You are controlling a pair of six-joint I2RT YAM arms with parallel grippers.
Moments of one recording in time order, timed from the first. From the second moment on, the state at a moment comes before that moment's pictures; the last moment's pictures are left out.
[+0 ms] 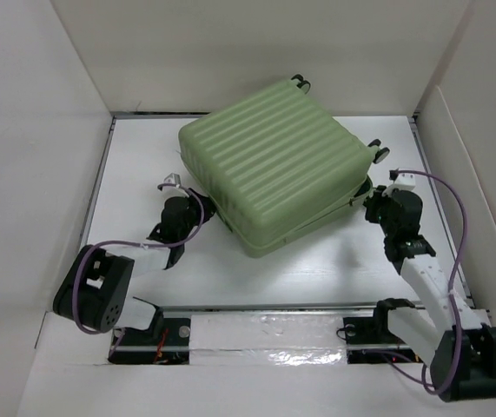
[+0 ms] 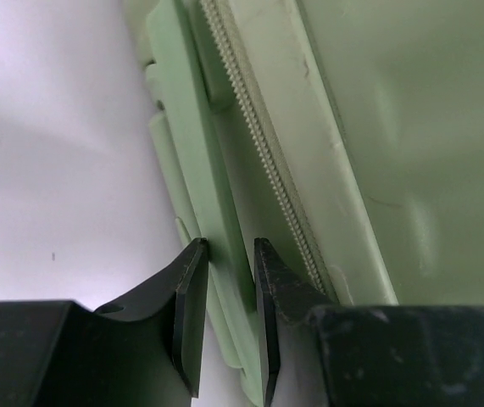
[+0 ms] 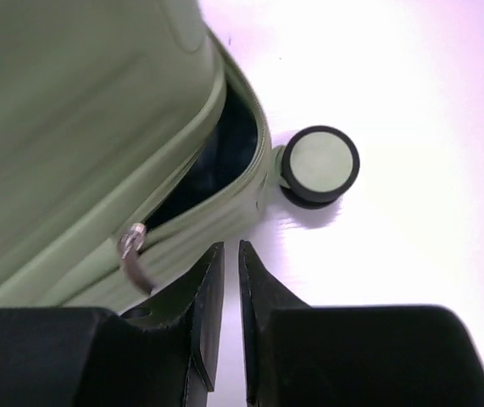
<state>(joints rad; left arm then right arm) -0.37 1.39 0.41 0.61 -0.07 -0.85 0.07 0.88 0.47 0.06 0.07 0.19</state>
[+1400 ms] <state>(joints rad) -0.63 0.71 0.28 -0.03 -0.12 -0.82 0.33 0.59 0.22 0.20 -0.42 0.16</state>
